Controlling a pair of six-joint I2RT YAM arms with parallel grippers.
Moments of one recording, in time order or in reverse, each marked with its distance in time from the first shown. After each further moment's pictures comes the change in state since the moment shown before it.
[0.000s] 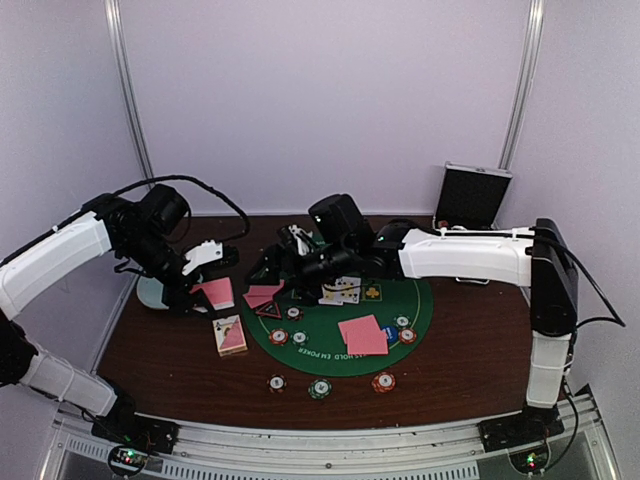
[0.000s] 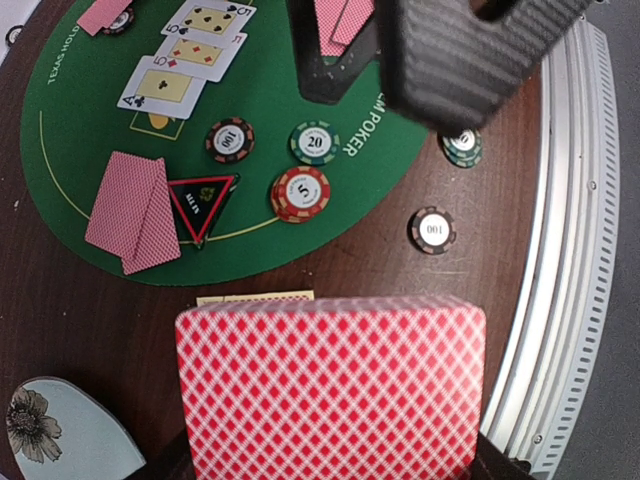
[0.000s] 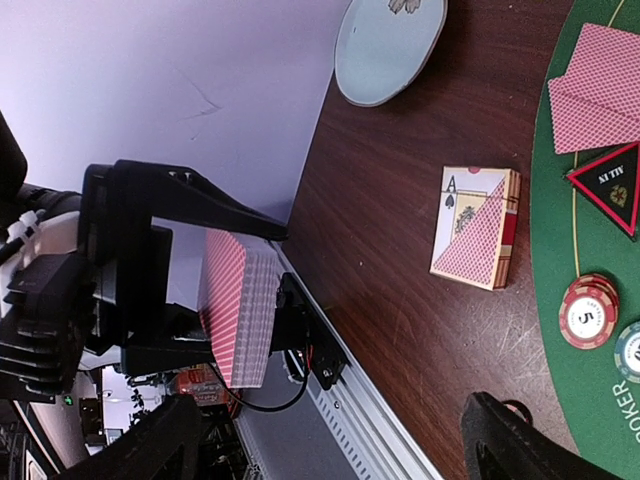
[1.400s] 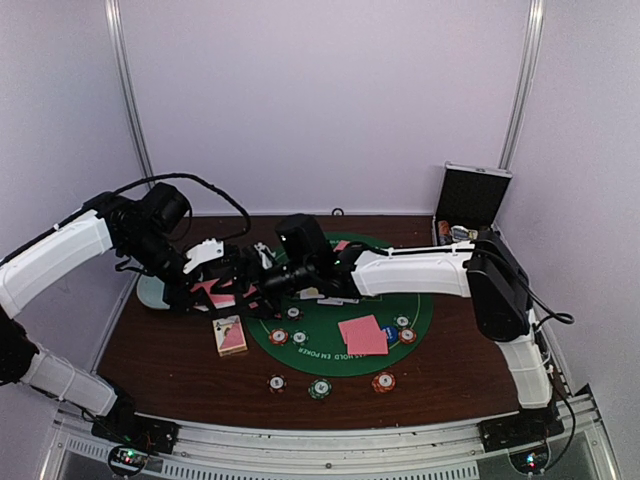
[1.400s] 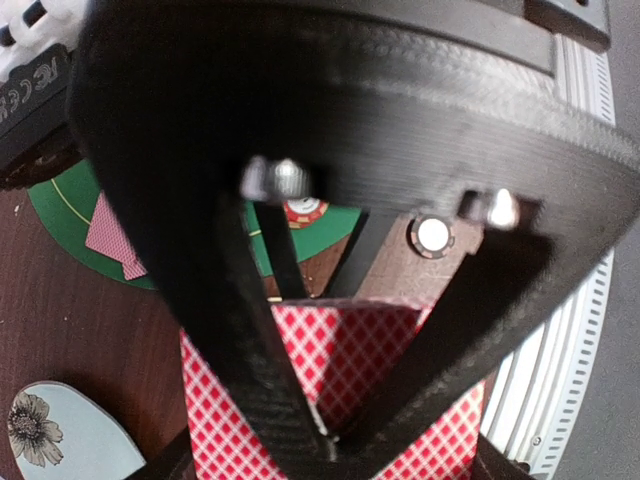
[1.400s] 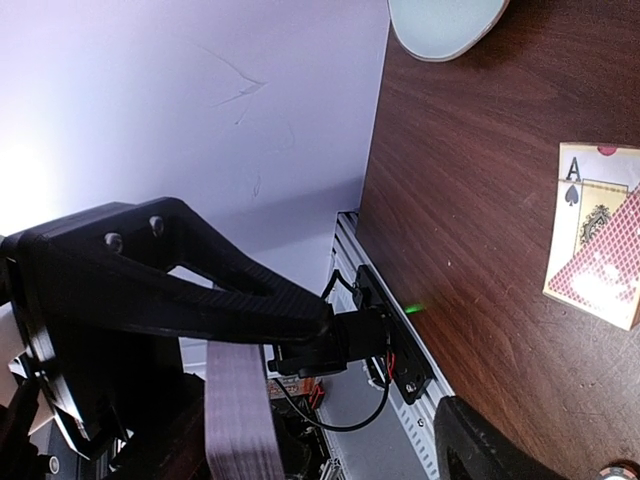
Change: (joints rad) left arm 0.000 0.010 0.013 0.000 0.008 -0.003; right arm 0.058 0.283 0.197 0.242 -0.141 0.282
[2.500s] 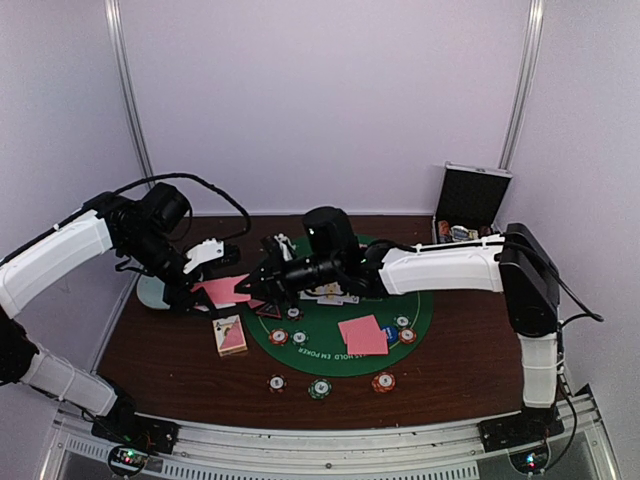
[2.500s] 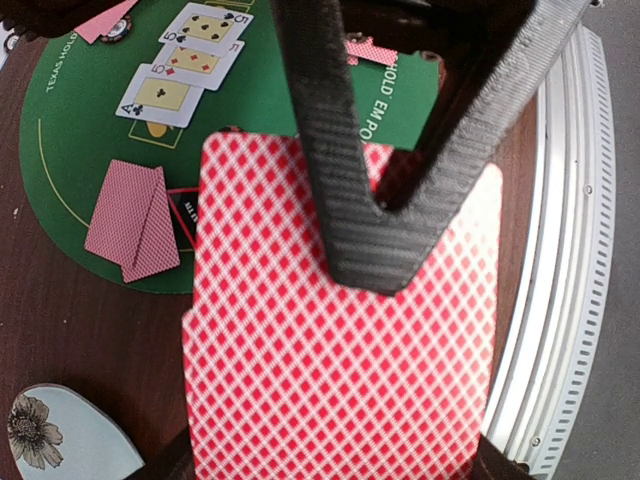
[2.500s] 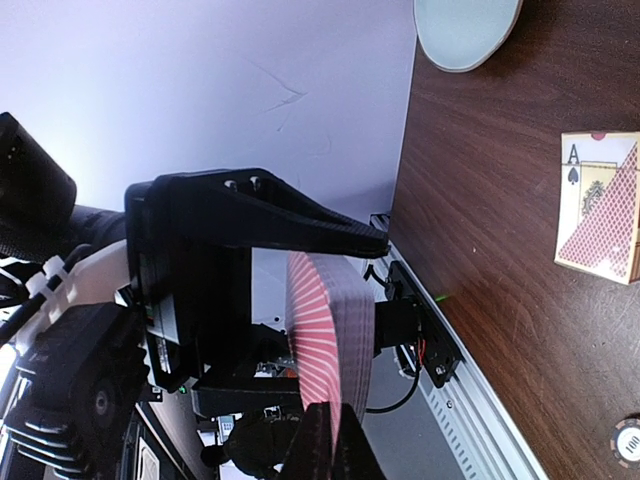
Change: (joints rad) left arm -0.001 0.000 0.000 0.000 0.005 0.000; right arm -0.035 -0.171 -0.223 0.148 -0.003 0.077
